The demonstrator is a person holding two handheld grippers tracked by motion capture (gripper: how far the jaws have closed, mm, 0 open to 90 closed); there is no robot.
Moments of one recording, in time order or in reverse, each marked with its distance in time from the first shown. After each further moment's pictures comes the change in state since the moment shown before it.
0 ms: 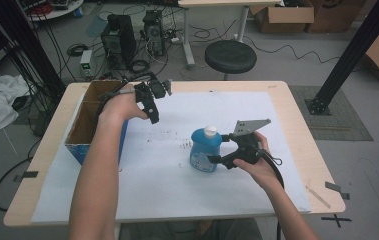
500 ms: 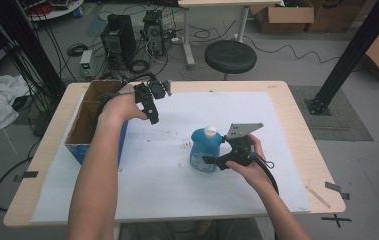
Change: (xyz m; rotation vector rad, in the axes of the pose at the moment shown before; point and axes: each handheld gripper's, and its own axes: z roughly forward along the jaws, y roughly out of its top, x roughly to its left) left arm -0.001 -0.002 0.000 -0.005 0.001 -0.002; right arm 0.001 -0.007 0.019 -0.001 -0.050 -0.011
